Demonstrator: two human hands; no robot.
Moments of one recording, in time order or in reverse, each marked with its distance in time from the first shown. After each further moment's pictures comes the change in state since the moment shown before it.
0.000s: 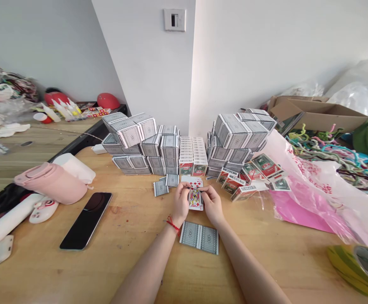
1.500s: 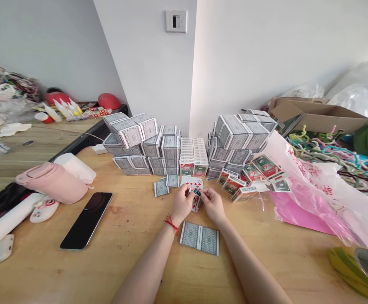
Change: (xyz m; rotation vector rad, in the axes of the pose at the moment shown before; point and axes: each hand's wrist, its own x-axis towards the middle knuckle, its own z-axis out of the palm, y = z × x) left_hand 0.003 0.003 -0.005 0.345 -0.150 0.076; right_hand 0.007 0.008 -0.007 -0.012 -0.078 0.036
